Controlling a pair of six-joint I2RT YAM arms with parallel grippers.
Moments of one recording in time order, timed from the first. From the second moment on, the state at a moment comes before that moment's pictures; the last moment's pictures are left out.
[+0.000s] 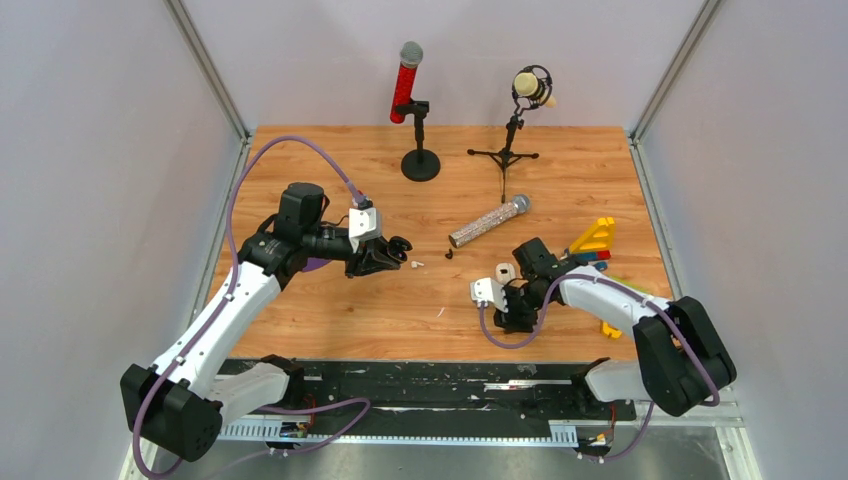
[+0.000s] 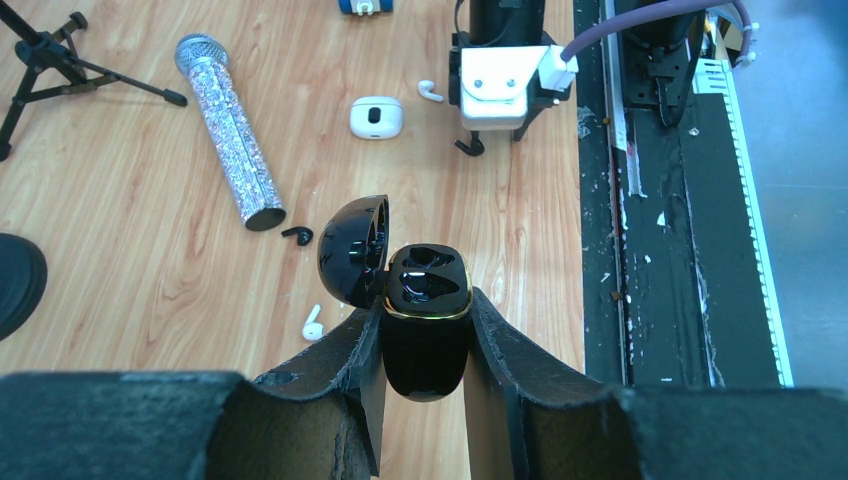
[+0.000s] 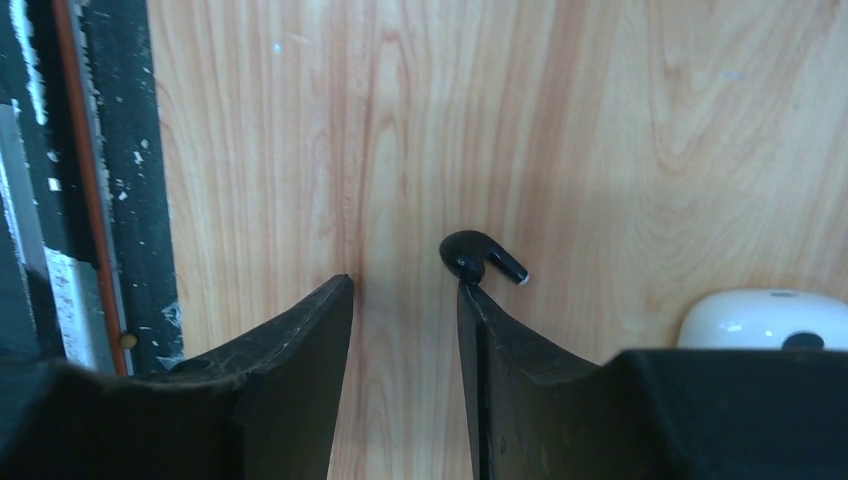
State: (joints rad) left arm -0.39 1.07 0.97 -0.52 1.01 0.59; right arm 0.47 1.34 0.64 -0.63 -0.53 -1.10
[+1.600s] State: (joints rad) left arm -0.39 1.07 0.97 -0.52 1.01 0.59; right arm 0.84 1.50 0.85 -0.79 -0.14 -1.16
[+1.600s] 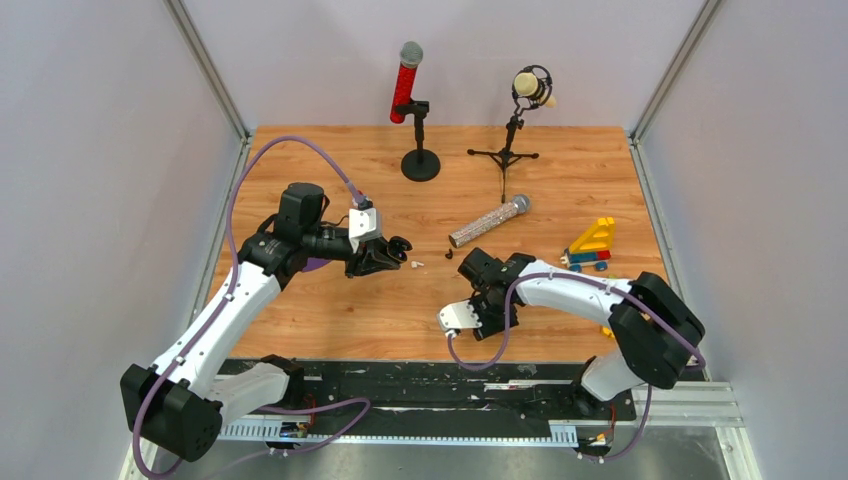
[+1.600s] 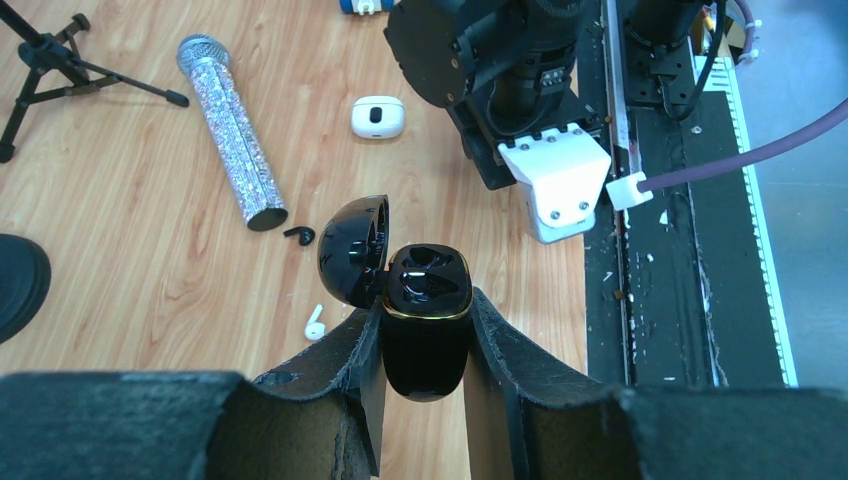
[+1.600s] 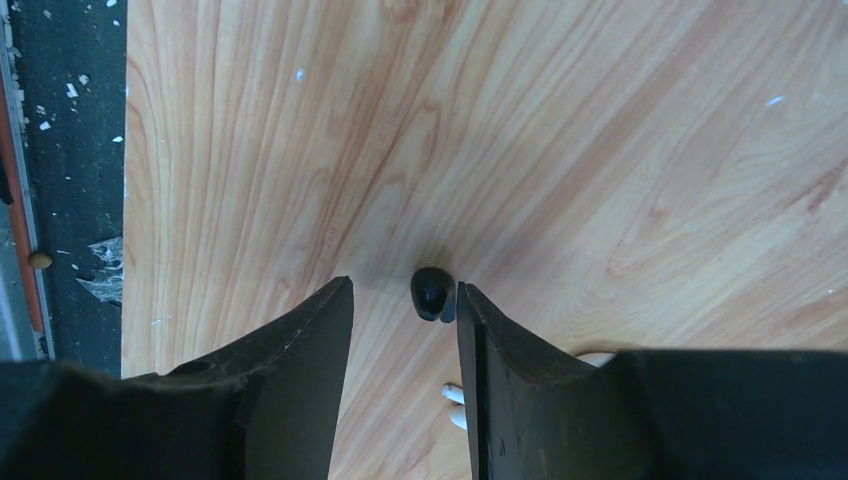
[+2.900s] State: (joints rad) left arm -0.39 1.07 0.97 -0.52 1.01 0.60; right arm 1.01 1.63 0.89 -0.81 0.14 -1.14
